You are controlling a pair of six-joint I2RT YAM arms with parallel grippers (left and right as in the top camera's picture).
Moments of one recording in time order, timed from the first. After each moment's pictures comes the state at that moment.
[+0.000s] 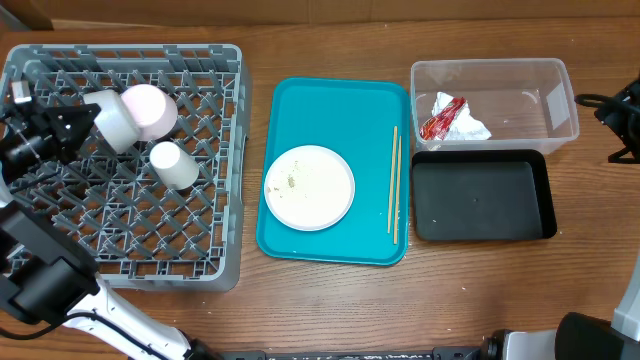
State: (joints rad) left arm 0.77 2.14 1.82 -1.19 1.38 0.11; right arm -0.25 1.57 1.94 -1.55 0.51 0.72
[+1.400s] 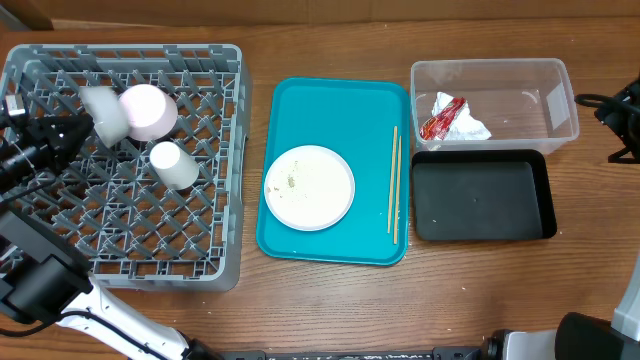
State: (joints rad) left arm 0.82 2.18 1.82 -1.16 1.32 0.12; right arm -0.25 1.57 1.94 -1.55 0.51 0.72
